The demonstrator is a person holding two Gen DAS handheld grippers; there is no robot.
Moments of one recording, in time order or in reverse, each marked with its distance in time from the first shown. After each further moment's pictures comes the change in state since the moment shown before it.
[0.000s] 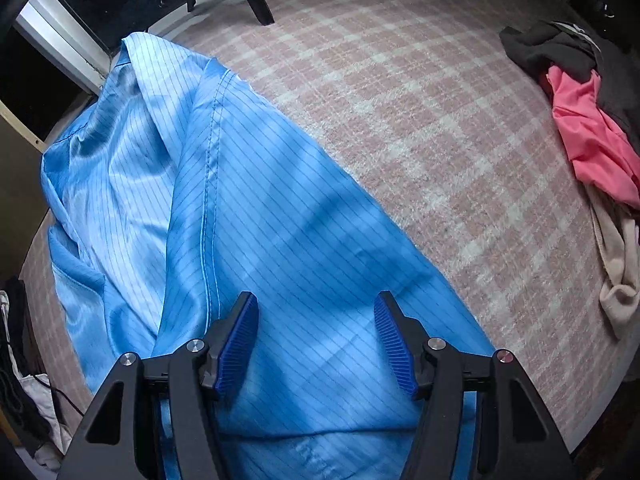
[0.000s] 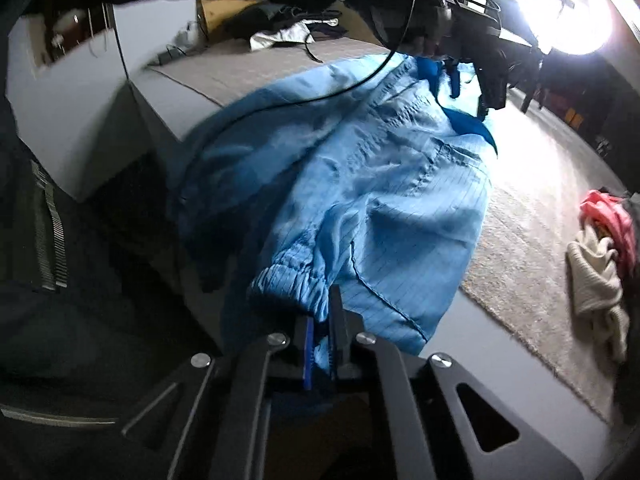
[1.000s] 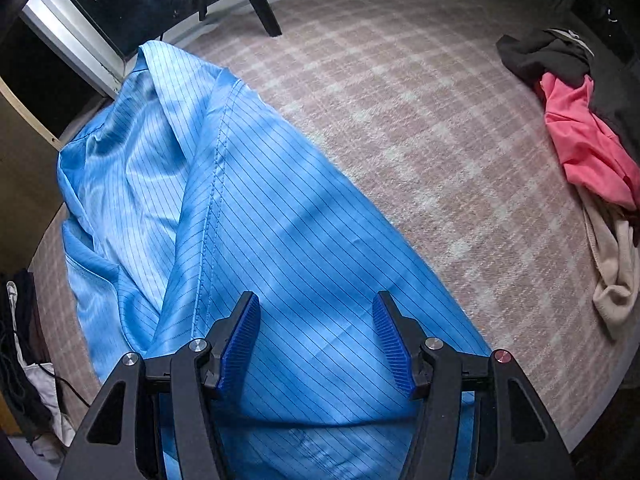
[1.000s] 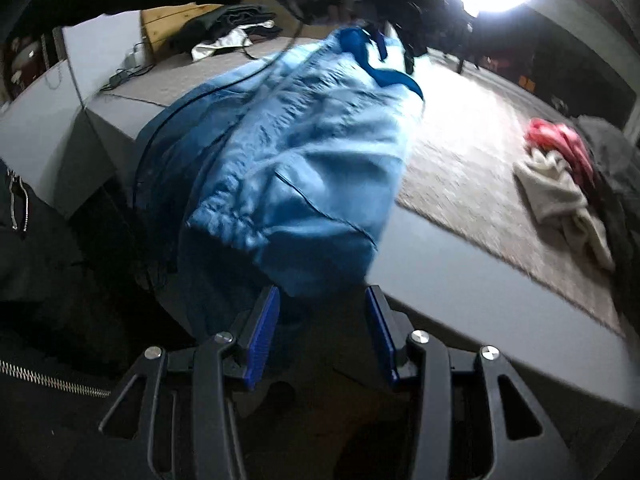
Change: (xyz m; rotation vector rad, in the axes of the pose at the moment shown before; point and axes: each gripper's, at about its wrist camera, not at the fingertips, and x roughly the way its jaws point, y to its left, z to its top) left arm -0.017 -0.003 0.004 -0.017 -0.028 0.016; right arm -0.007 -0.015 -0.044 0.113 -0.031 -0.165
